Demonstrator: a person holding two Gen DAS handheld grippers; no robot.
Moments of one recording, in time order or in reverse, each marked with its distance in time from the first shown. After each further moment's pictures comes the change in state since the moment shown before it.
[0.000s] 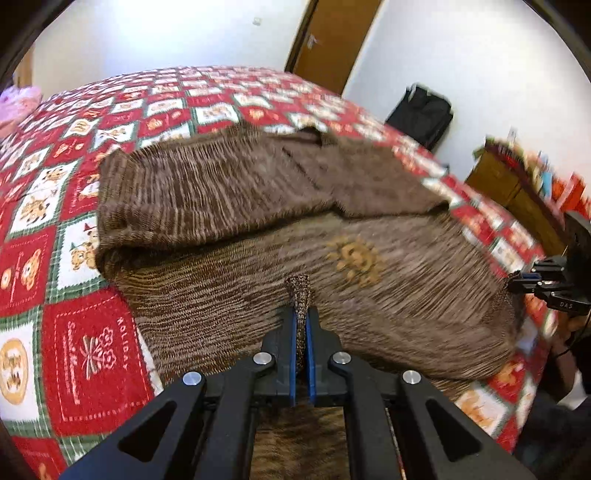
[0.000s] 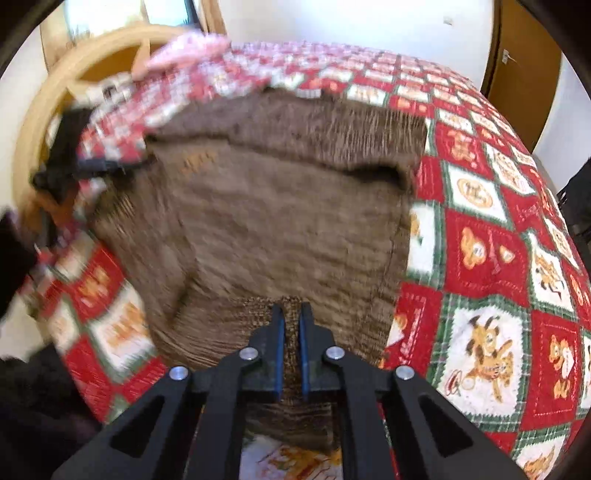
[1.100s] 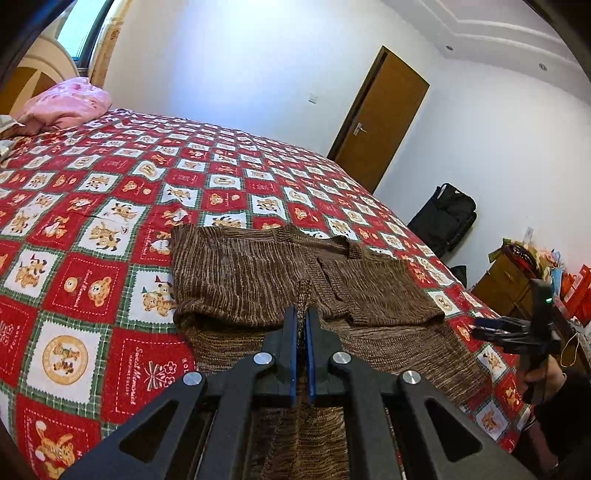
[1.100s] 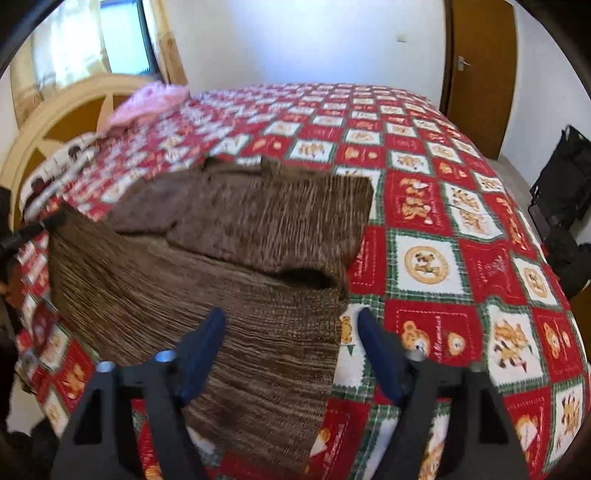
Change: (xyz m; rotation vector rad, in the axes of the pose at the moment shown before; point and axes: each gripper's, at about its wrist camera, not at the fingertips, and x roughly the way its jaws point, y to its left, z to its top) left arm -0.074 0.010 0.014 -0.189 -0.323 0.081; right arm 0.011 -0.044 0.061 0.086 -0.114 -0.117
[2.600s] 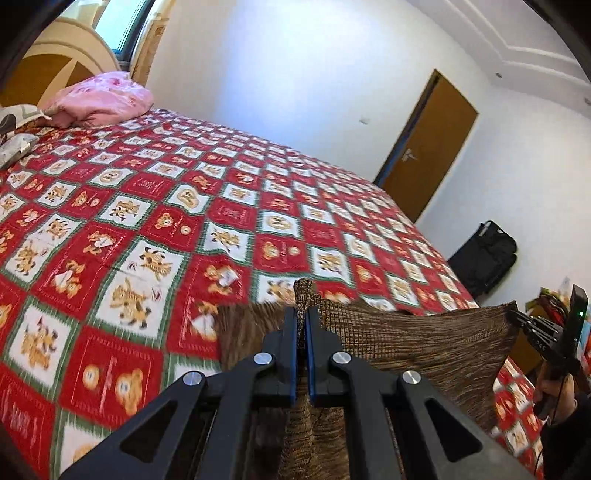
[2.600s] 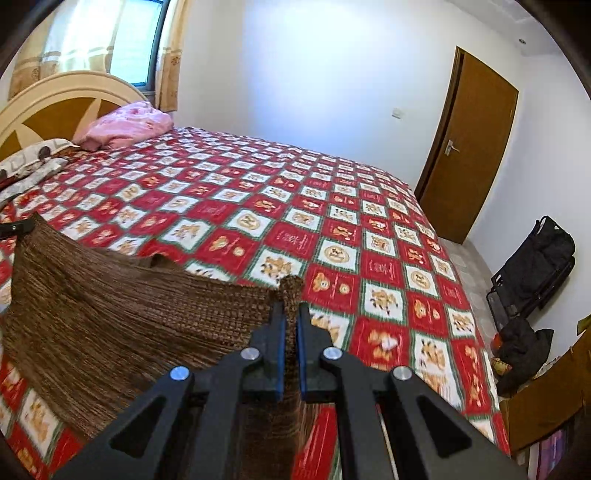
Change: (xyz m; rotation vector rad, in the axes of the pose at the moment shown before) left arm 0.064 0.068 0.090 -0.125 -0.055 0.142; right arm 0.032 0.007 0.138 -0.153 -0.226 -0.216
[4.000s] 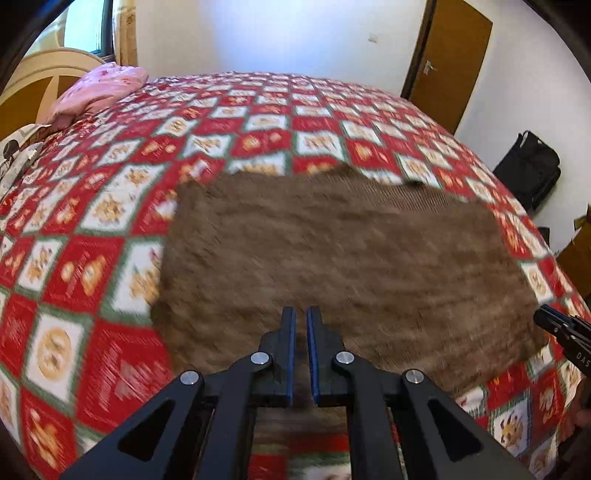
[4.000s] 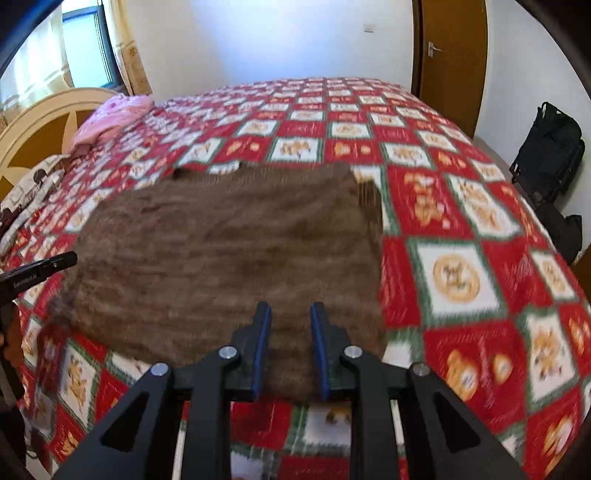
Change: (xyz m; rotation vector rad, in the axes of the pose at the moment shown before) left arm 0.028 -0.101 -0.109 0.164 0.277 0.248; right arm -0.026 0.021 -0.115 0.281 0.246 0.125
